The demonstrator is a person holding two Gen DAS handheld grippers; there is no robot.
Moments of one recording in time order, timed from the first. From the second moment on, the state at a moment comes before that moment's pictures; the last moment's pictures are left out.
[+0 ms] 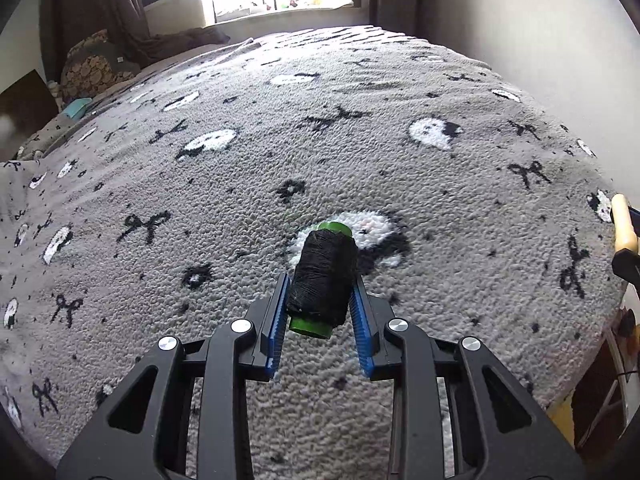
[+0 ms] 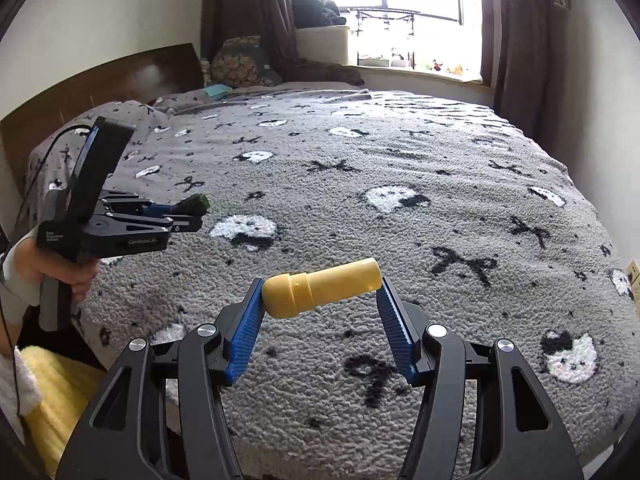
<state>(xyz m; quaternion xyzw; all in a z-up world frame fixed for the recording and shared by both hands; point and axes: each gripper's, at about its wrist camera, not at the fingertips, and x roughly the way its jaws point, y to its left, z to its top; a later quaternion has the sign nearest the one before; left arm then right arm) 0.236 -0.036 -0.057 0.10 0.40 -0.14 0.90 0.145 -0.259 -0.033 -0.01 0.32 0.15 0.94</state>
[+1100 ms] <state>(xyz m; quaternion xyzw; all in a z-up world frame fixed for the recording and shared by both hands) -0.004 -0.049 -0.083 0.09 0.36 -0.21 0.90 -0.009 -0.253 -0.070 -0.03 0.32 0.17 0.93</state>
